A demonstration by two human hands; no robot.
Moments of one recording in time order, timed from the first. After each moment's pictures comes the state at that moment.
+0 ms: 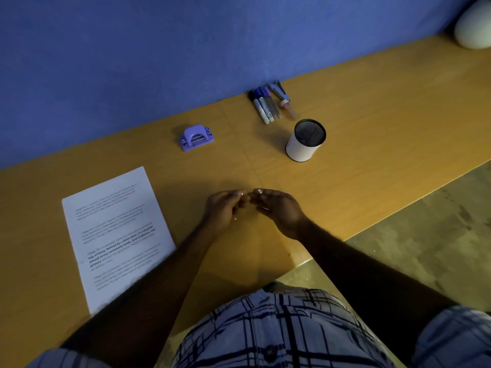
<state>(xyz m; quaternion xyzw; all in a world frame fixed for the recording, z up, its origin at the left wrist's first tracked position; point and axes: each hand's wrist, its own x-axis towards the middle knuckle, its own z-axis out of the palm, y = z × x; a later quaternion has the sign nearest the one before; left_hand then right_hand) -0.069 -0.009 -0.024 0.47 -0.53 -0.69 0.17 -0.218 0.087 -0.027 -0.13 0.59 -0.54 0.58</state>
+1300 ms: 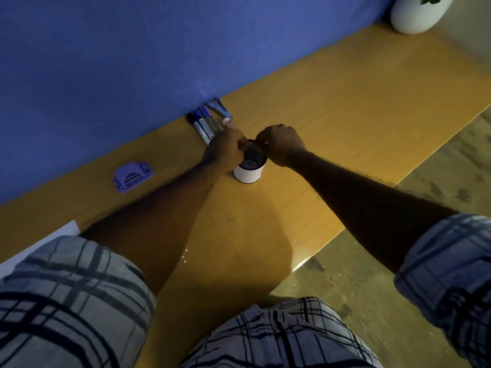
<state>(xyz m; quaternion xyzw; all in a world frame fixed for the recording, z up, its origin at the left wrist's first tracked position) -0.312 -0.084 0.043 0.29 -0.91 -0.30 0.06 -0.437 0.020 0.059 -0.53 0.84 -0.04 0.11</state>
